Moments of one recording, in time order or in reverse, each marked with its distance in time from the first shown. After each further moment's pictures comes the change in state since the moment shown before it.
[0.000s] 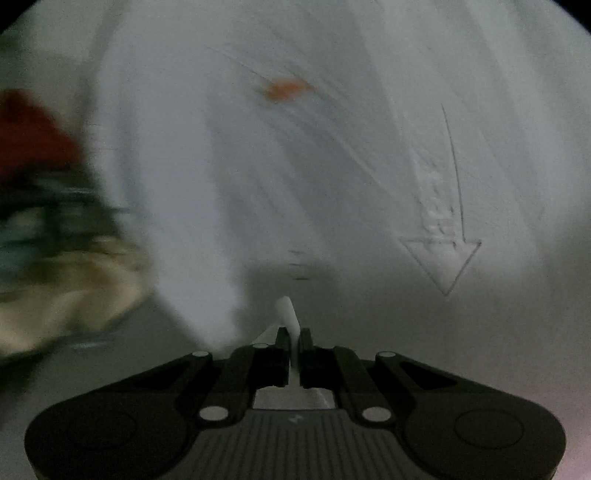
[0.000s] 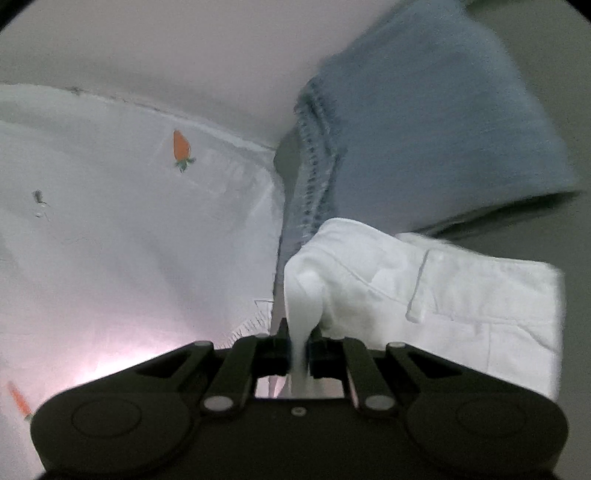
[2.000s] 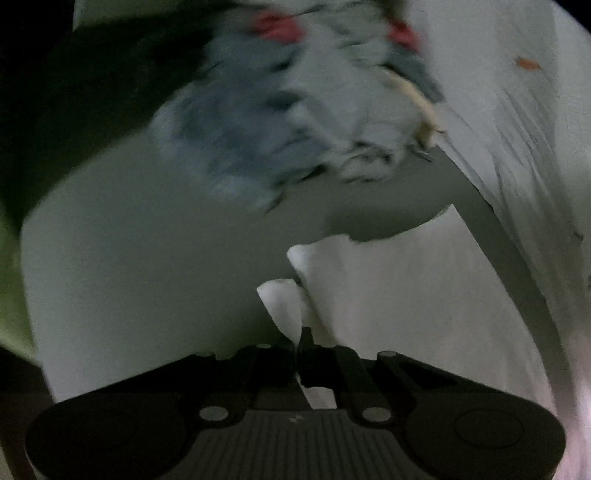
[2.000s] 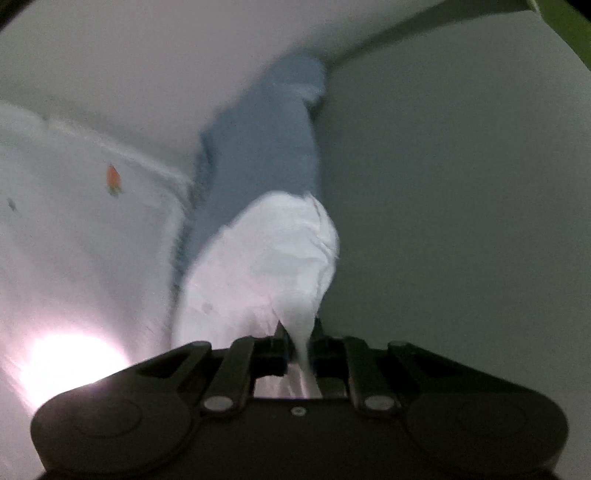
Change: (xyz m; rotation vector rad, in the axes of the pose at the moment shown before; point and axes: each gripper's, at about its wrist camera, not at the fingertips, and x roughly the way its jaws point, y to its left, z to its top) left arm -0.353 0.272 -0.213 -0.294 0.262 0.398; right arm -0.151 -0.177 0.023 -0.105 0.001 -0.144
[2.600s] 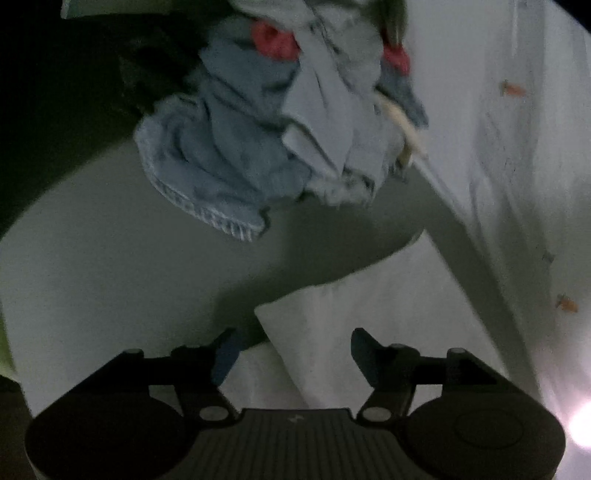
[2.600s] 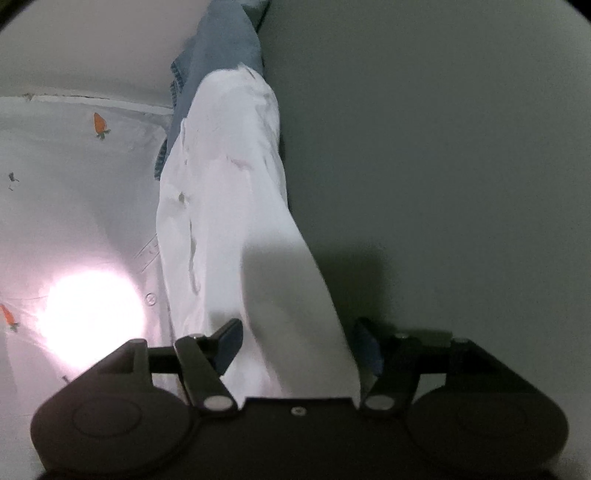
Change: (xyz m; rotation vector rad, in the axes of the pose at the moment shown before) left arm 0.016 -0.011 0.038 0.081 0.018 -0.114; right arm -0.018 -0.054 -0.074 0.172 0.230 0.123
